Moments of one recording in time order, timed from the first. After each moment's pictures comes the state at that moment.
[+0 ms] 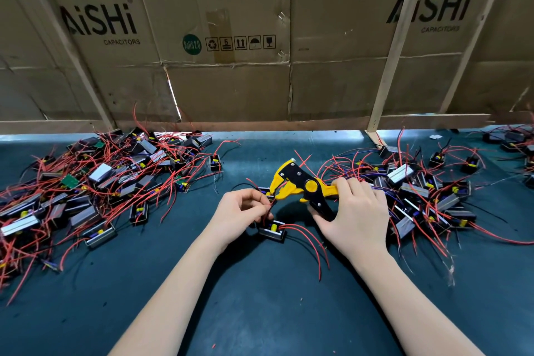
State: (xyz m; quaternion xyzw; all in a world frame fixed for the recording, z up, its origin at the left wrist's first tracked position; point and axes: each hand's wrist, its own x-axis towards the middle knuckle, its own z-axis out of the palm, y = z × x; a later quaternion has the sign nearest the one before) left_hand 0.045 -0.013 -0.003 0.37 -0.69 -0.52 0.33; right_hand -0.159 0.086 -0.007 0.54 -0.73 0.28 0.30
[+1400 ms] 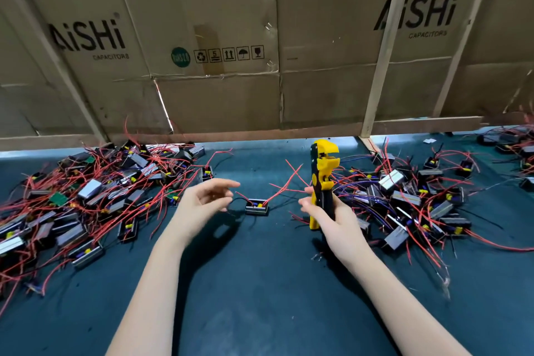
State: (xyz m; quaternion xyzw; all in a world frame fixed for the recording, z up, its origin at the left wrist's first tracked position) left_hand 0.077 -0.048 0.020 0.35 -0.71 -0.47 0.40; right_hand -0.148 0.086 0.010 0.45 -0.58 0.60 -0.32
